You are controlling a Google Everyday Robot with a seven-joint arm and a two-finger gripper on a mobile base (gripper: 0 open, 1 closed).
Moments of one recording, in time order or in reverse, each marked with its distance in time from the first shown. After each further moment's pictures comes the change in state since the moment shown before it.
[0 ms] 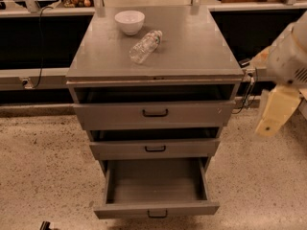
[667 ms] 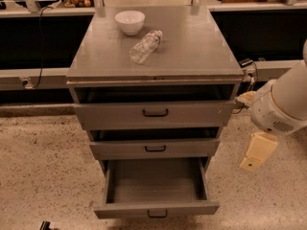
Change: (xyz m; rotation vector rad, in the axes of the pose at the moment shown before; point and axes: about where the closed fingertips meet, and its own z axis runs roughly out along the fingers) arm 0.016 0.037 0.084 -0.017 -0.052 -0.001
